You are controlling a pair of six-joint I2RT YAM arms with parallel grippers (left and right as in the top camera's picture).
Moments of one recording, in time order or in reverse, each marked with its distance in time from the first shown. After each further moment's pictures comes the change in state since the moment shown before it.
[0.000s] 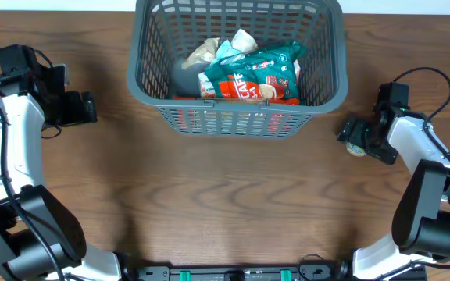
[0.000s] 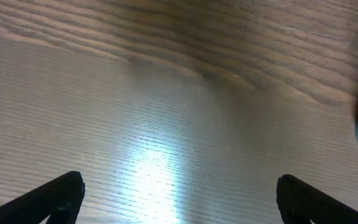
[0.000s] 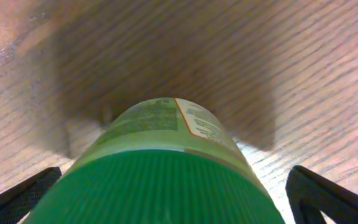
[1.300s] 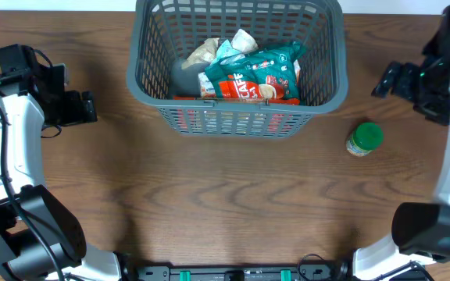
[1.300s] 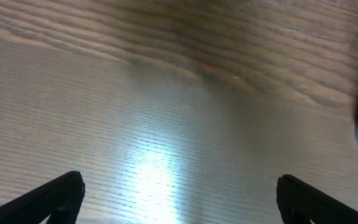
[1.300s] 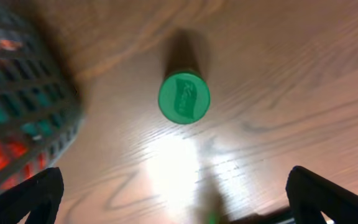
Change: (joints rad) left arm 0.000 0.000 0.000 0.005 0.000 0.000; right arm 0.000 0.000 0.894 -0.921 -0.041 -0.025
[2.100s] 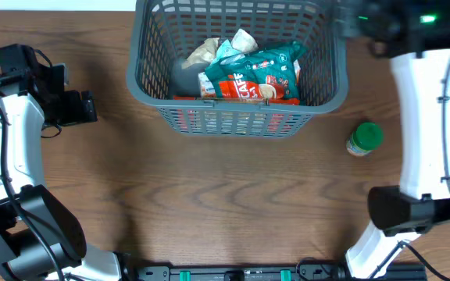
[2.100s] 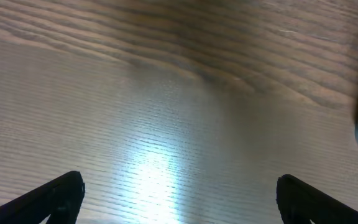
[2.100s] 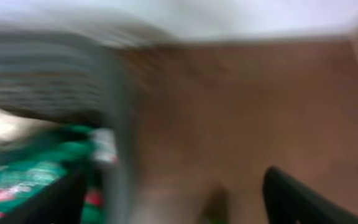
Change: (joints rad) left arm 0.000 0.000 0.000 0.003 0.000 0.000; right arm 0.271 0.139 0.420 0.240 0.176 -0.123
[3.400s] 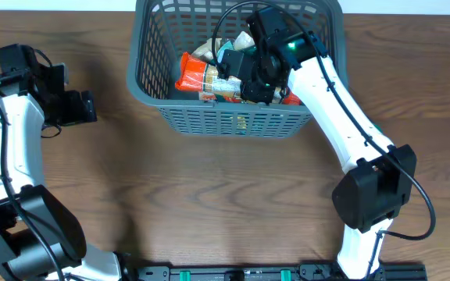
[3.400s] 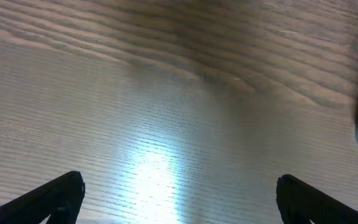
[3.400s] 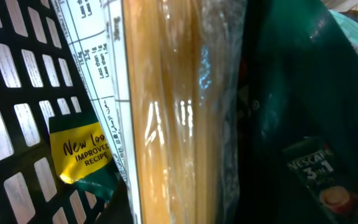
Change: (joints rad) left arm 0.000 0.000 0.000 0.000 0.000 0.000; right arm 0.386 0.109 -0.417 0.203 -0.358 -0.976
